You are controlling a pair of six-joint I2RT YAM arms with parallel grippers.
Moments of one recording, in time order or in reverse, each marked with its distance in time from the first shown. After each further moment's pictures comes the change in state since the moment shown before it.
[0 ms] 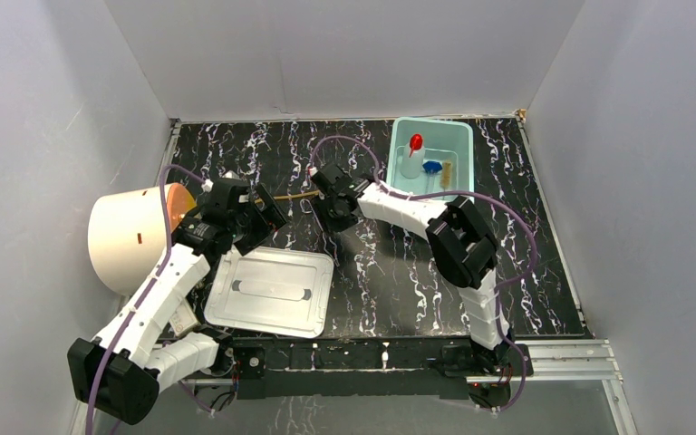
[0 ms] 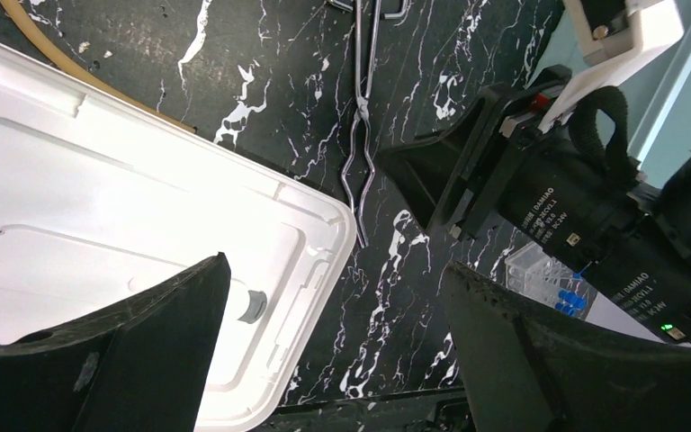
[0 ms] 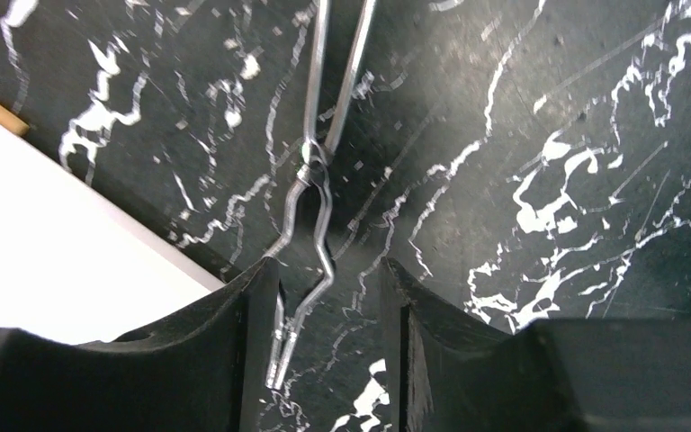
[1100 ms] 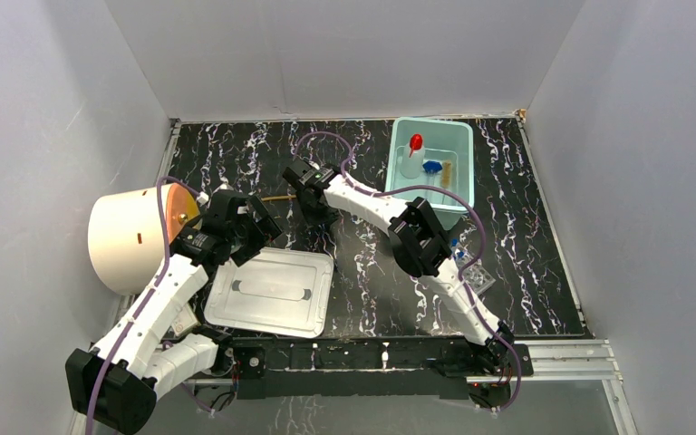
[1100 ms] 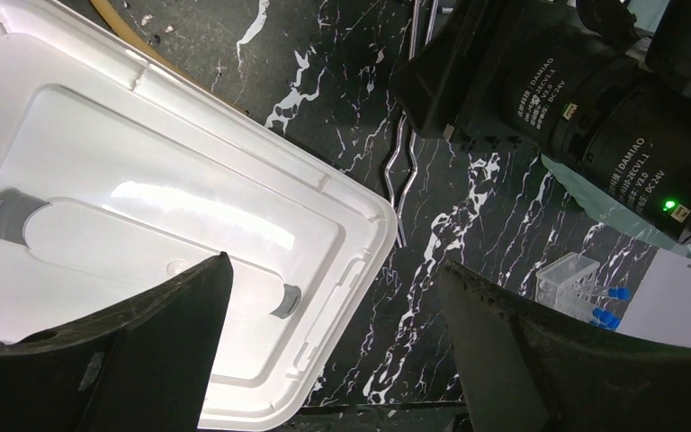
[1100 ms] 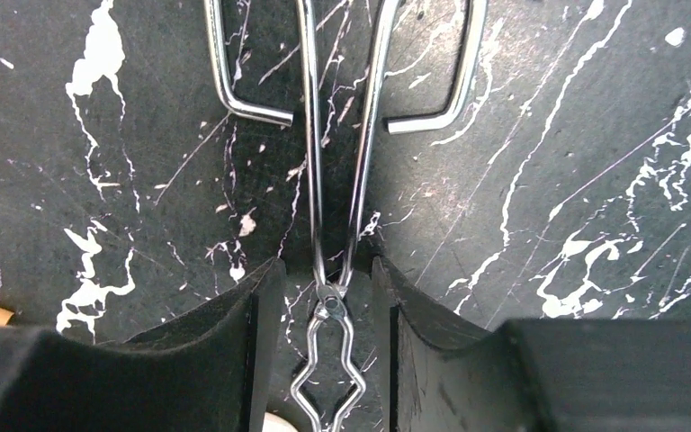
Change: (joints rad) left arm 0.000 -0.062 -0.084 -0.026 -0.058 -0.026; right arm 0.047 0.410 0.624 -0.364 0.188 0.150
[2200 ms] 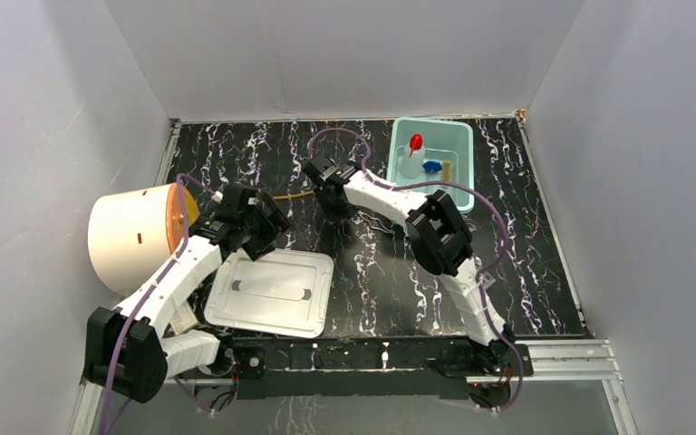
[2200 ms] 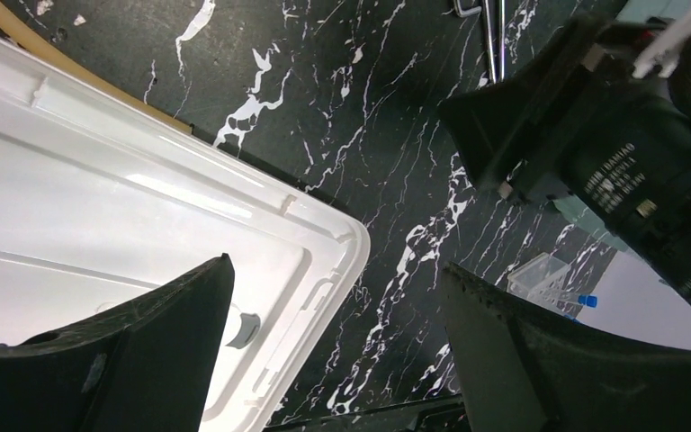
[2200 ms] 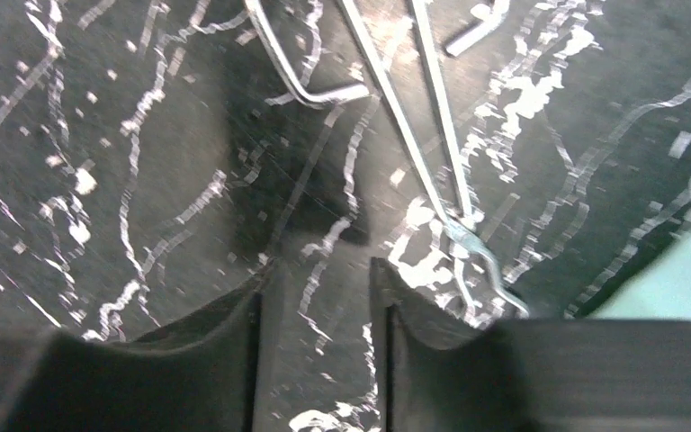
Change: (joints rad) left arm 0.034 0.180 -0.034 0.173 0.135 -0.052; right arm -0.065 -0.158 -0.257 0.126 0.025 -0.168
